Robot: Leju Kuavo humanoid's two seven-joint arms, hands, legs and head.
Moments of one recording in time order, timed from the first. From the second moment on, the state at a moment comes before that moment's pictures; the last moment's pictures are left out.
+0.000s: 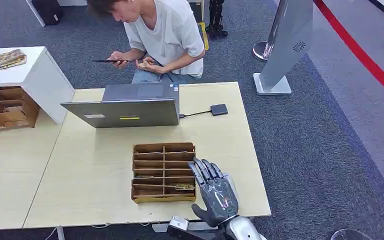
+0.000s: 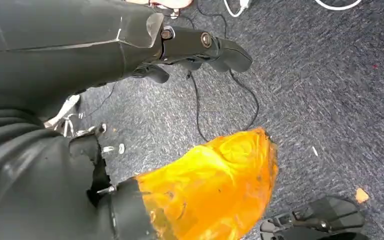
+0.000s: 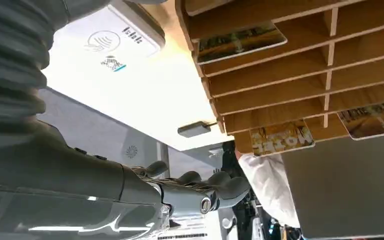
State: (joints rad) left arm -0.08 -0.19 0.27 -0.24 -1.05 0.48 0.00; right arm -0.03 -0.08 0.74 -1.45 1.20 -0.31 0.09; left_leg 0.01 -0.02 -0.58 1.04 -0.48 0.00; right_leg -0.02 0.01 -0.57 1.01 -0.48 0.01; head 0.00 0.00
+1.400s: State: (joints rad) left arm -0.09 -0.19 0.26 -0.24 -1.06 0.47 0.00; right arm -0.07 -0.05 0.75 -1.42 1.17 -0.28 0.07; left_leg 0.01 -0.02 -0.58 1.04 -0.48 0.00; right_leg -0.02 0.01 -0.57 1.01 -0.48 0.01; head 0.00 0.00
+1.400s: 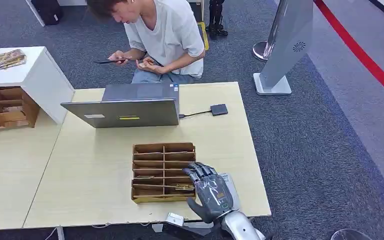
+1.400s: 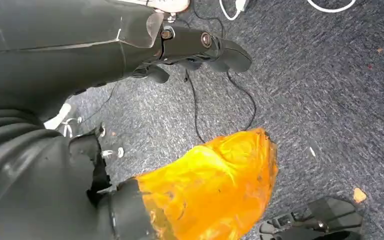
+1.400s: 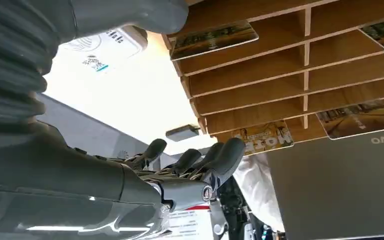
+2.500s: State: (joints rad) left arm -0.09 -0.19 0.24 -0.24 -1.07 0.46 0.01; right arm -0.09 -0.03 0.77 -1.35 1.15 -0.27 0.06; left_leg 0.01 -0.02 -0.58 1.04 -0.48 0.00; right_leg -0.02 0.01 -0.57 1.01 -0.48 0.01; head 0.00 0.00
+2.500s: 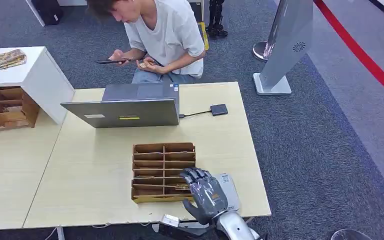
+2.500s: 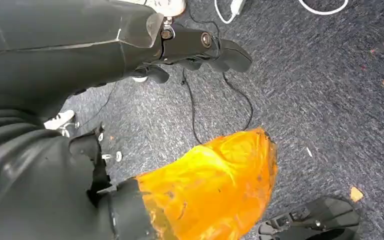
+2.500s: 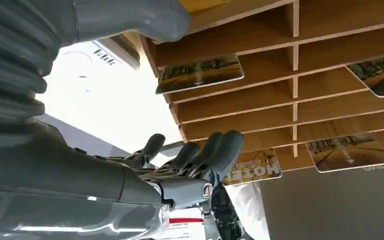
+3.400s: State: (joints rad) left arm -0.09 -0.19 0.24 -0.24 -1.08 0.46 0.01; right arm -0.10 -0.03 0.77 -1.32 1.15 -0.26 0.06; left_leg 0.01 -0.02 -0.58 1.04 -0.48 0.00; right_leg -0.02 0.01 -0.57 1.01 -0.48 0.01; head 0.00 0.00
